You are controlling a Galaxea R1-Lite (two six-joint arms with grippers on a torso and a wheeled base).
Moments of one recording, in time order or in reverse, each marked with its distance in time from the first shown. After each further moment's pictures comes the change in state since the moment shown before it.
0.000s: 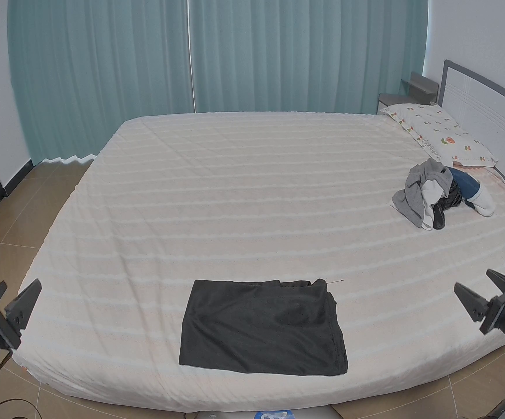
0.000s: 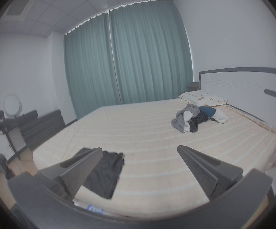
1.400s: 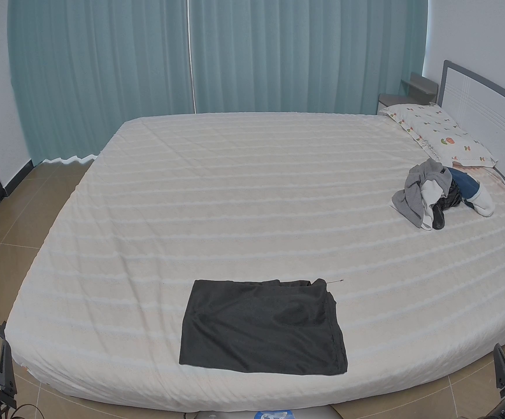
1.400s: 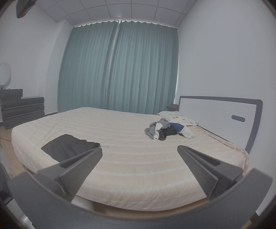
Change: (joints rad) left arm 0.165 -0.688 0.173 0.262 0.097 0.322; right arm -0.006 -0.973 0.013 0.817 -0.206 -0.227
